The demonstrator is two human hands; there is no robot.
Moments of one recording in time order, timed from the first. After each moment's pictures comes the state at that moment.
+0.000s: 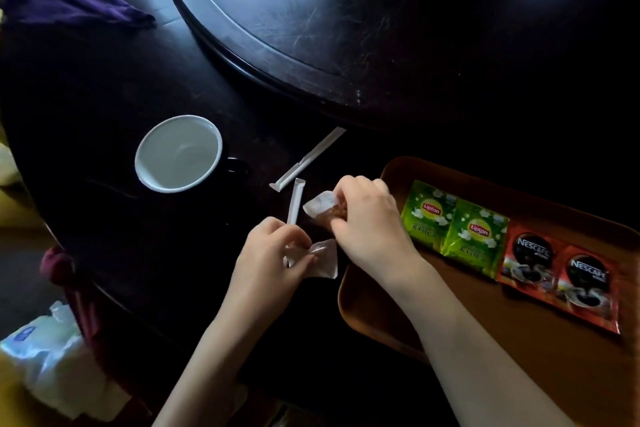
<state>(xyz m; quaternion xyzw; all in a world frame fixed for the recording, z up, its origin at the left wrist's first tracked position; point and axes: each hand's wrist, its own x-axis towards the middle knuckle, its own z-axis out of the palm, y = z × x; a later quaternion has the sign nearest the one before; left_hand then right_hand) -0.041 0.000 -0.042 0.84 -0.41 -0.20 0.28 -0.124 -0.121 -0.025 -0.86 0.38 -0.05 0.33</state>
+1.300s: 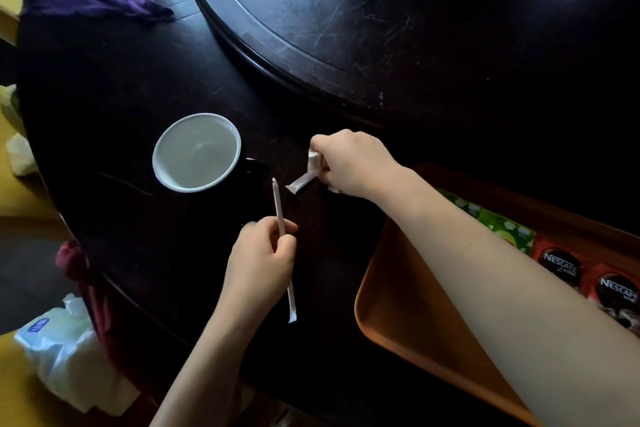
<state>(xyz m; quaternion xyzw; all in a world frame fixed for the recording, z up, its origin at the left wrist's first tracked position) -0.026 -0.002 -0.029 0.89 -0.22 -0.24 0.31 -0.047 -0.174 -0.027 -0.96 0.21 0.05 0.18</state>
